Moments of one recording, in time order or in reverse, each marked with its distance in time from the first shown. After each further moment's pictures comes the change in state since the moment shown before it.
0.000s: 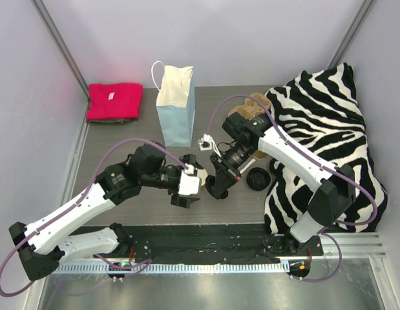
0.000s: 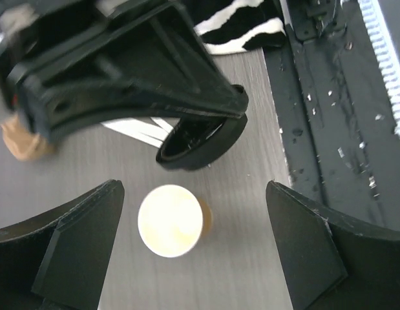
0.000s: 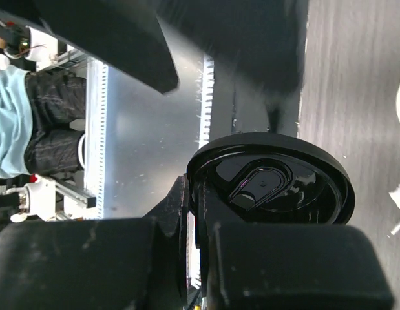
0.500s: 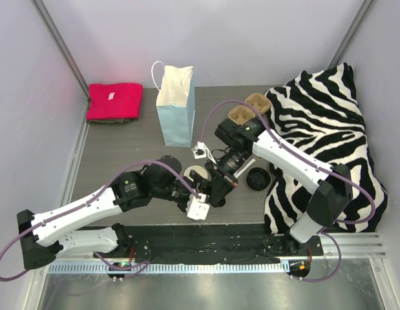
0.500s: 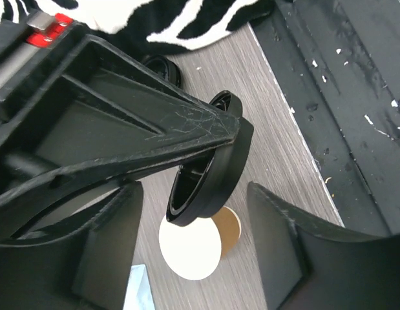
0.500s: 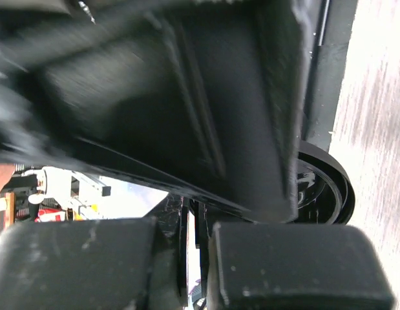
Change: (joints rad) left arm -0.201 0.029 -0.065 0.043 -0.145 0.260; right arm 0.085 0.014 -0.007 -0.020 -0.047 0.000
